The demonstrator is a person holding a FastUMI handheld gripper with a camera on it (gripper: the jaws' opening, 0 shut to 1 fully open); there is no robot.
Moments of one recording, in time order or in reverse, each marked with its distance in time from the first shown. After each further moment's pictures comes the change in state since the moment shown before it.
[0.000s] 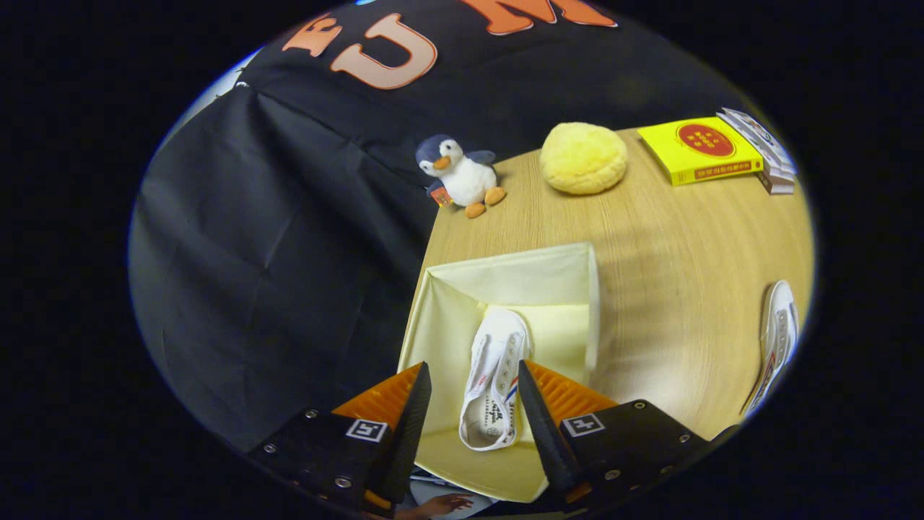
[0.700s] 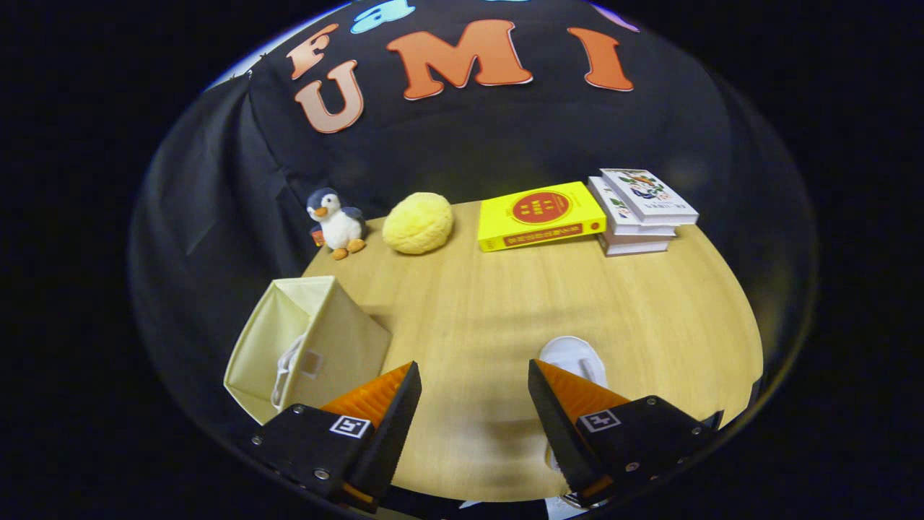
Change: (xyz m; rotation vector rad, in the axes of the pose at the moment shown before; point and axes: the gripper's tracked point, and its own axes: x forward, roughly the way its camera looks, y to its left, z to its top) arm -0.133 -0.249 0.001 -0.120 -0.213 -0.423
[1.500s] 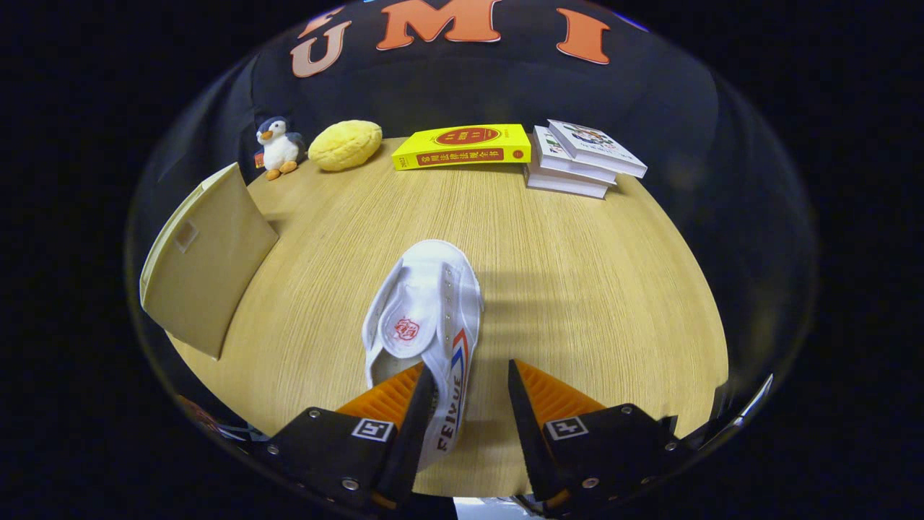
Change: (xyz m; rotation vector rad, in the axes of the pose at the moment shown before) arm 0.040 -0.133 -0.101 -0.155 0.090 -0.145
